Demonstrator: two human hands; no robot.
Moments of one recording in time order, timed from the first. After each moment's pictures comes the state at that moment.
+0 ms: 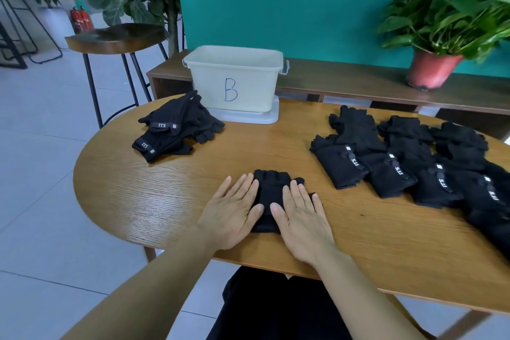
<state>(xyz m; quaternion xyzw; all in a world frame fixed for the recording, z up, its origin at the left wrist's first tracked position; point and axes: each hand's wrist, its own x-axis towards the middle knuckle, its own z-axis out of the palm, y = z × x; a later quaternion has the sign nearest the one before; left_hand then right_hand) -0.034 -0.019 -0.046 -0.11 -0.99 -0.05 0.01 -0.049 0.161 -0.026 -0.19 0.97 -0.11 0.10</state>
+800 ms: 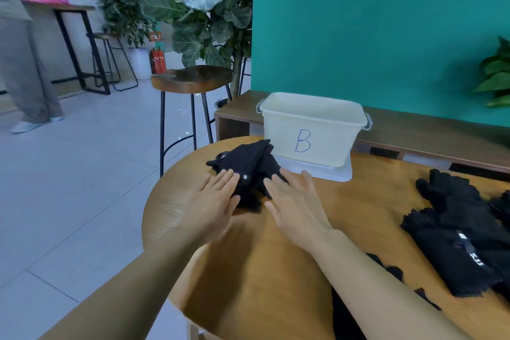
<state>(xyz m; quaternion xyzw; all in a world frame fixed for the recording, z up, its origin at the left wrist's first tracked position) -0.067 -0.203 0.012 0.08 -0.98 -0.06 0.14 -0.134 -0.019 0.047 -0.42 0.90 -0.03 -0.14</state>
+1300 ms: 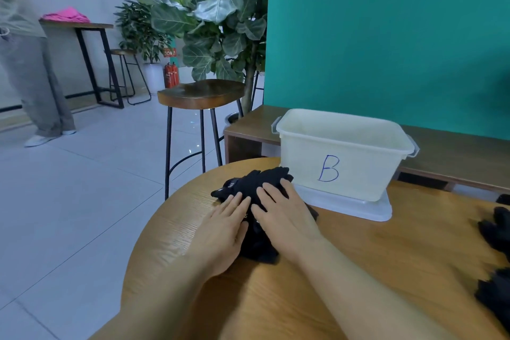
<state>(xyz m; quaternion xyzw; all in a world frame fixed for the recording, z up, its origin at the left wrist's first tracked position) -0.135 -0.250 -0.022 0.08 -0.98 -0.14 0.12 -0.219 -0.105 0.021 -0.51 0.83 0.11 -0.19</state>
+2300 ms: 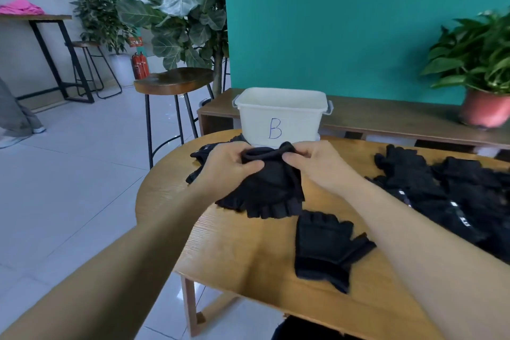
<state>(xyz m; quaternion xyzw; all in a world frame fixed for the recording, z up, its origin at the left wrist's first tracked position) -0.031 -0.102 0.116 0.04 -0.92 -0.35 0.16 -0.119 0.078 0.113 -0.30 0.80 -0.52 0.08</state>
